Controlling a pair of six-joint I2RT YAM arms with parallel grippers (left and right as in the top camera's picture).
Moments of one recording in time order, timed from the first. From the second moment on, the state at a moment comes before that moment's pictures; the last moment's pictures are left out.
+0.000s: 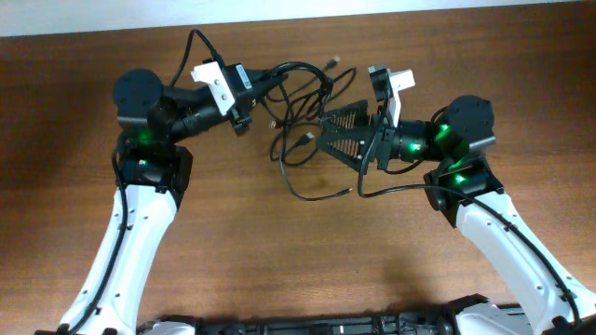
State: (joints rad) left arm -0.15 1.38 1.09 0.37 1.03 0.25; right arm 0.25 1.29 0.83 0.56 -1.15 0.84
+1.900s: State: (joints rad) left arm -0.27 1.38 1.09 -0.02 0.93 0.88; right arm 0.21 1.31 0.84 0.50 -1.02 1.15
